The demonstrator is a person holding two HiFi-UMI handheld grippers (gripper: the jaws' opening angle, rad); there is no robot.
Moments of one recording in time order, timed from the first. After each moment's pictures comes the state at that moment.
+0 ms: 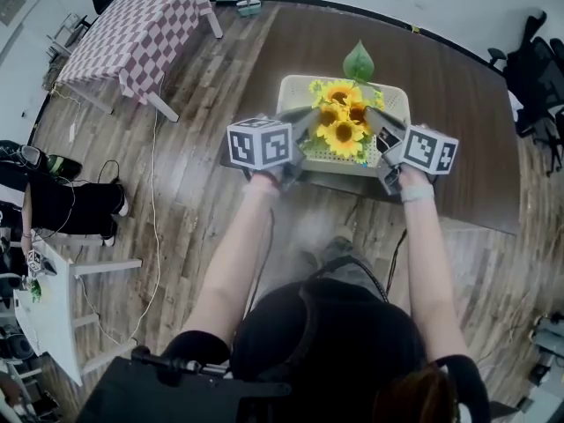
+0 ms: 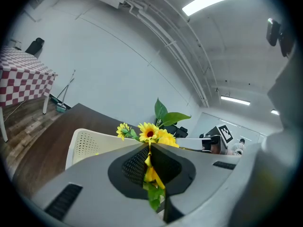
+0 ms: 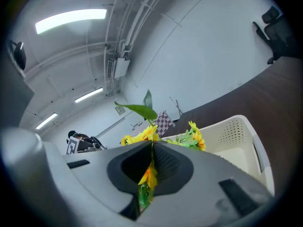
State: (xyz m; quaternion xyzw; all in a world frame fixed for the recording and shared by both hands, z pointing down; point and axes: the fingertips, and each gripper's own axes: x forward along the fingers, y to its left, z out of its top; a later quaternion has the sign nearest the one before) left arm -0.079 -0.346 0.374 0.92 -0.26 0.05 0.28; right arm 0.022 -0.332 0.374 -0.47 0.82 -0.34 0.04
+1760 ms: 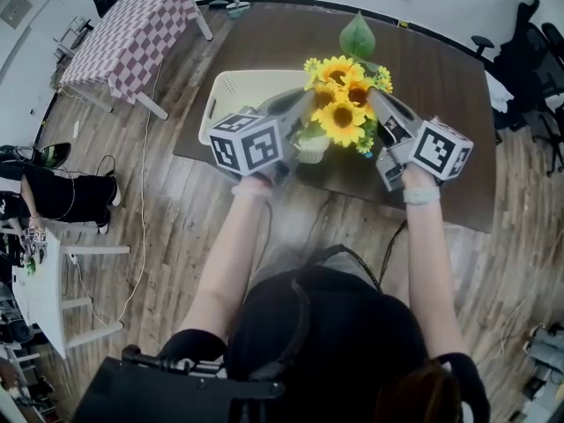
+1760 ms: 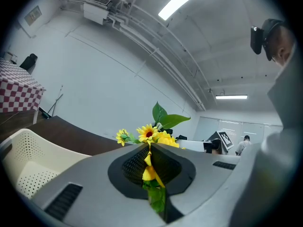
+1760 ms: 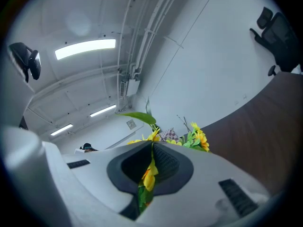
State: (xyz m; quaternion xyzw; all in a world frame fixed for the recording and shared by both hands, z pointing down) left arm 0.101 -0.276 0.299 0.94 -0.28 -0.02 0.21; right arm 0.209 -0.261 0.303 -0.44 0.84 -0.29 0.14
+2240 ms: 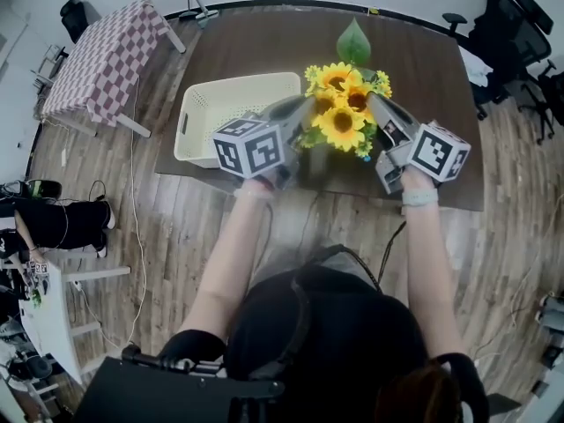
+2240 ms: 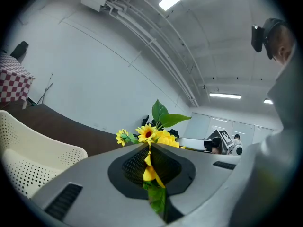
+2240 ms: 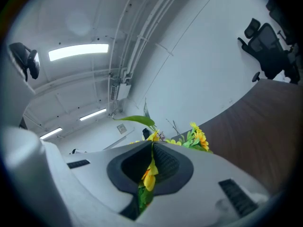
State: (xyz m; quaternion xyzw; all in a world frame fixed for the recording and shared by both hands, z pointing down) left arm 0.195 -0.252 0.327 0.95 -0.23 0.01 0.22; right arm 0.301 -0.225 0.328 -0.49 0.80 -0.30 0.16
